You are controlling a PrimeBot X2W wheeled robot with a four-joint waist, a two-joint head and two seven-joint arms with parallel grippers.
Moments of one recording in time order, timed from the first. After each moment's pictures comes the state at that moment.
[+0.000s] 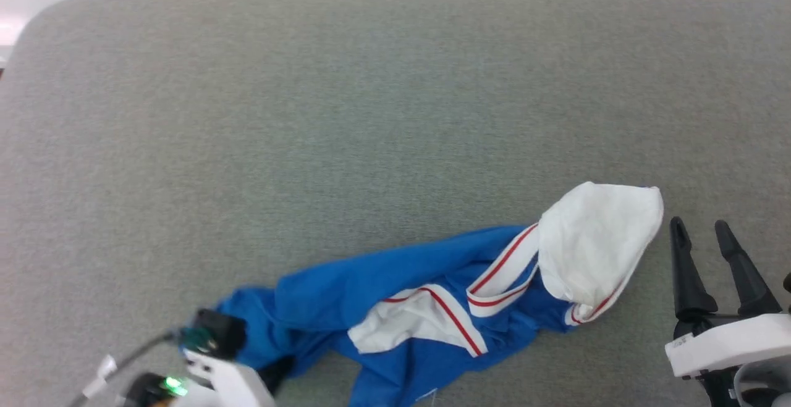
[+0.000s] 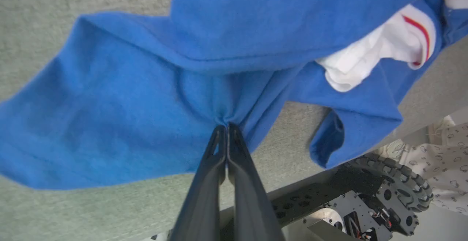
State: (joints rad) left arm -0.36 0.89 -1.11 -0.12 -1.14 0.33 0.12; right arm 0.07 -0.05 -0.15 -0.13 0.33 0.13 0.00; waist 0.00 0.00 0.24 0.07
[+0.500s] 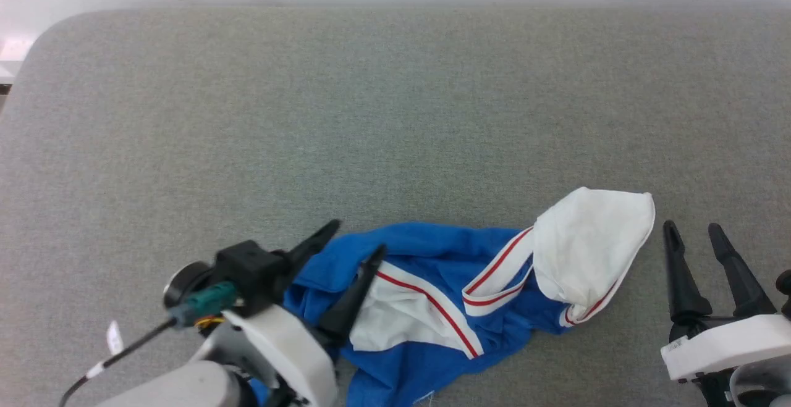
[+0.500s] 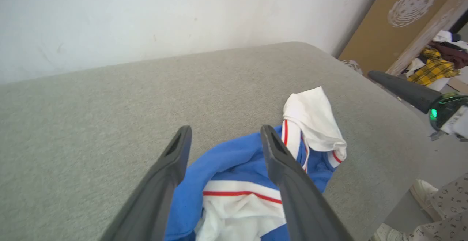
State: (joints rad) left arm -0.49 0.80 -1.04 -0.35 -0.95 0.40 -0.09; right arm 0.07 -0.05 -0.14 -0.14 0.32 0.13 0.03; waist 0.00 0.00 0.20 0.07
